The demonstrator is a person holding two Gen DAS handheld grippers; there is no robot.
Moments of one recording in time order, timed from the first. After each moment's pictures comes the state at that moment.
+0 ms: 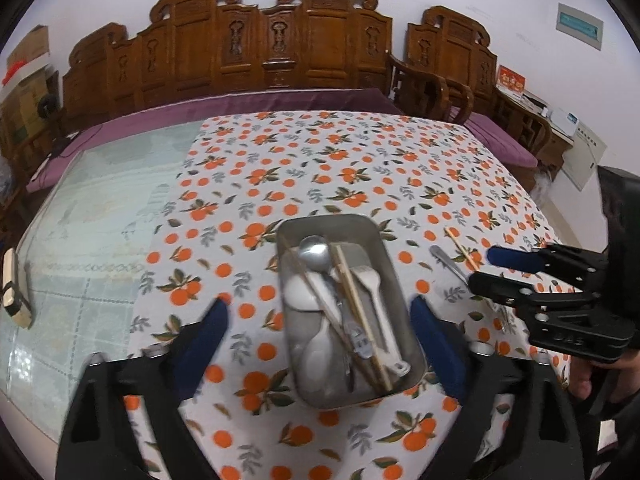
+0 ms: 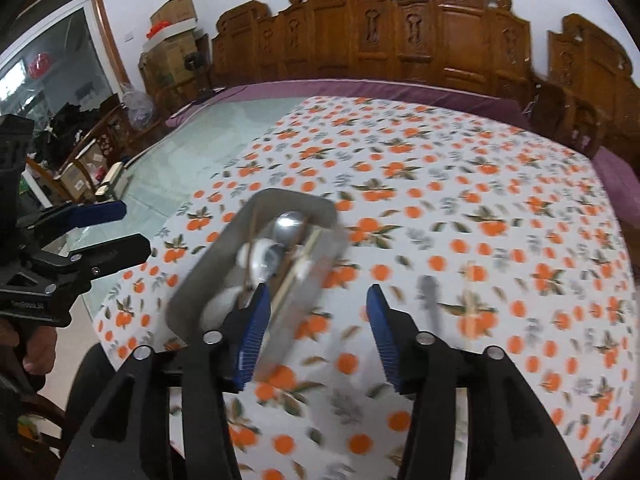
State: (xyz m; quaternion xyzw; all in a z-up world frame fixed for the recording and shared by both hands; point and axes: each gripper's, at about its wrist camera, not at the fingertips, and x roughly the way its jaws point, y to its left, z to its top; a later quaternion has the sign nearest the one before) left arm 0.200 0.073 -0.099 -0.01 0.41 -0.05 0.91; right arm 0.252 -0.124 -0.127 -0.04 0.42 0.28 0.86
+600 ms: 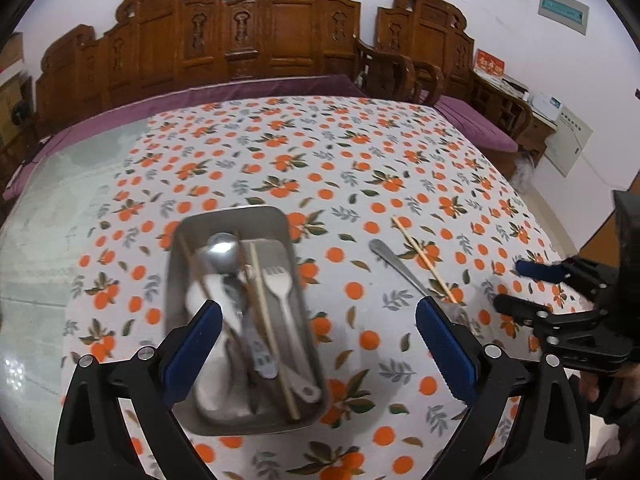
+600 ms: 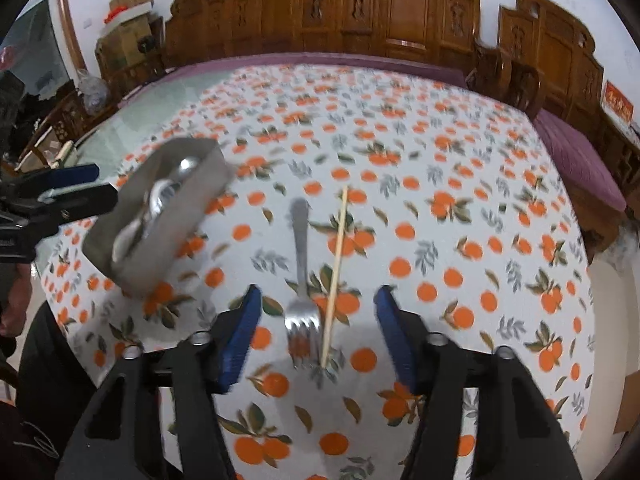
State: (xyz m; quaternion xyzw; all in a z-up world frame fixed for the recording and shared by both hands) left arm 0.224 -0.012 -0.128 -0.01 0.43 -0.09 0.90; right arm 0.245 -0.228 -0.170 -0.07 0.46 0.20 0.86
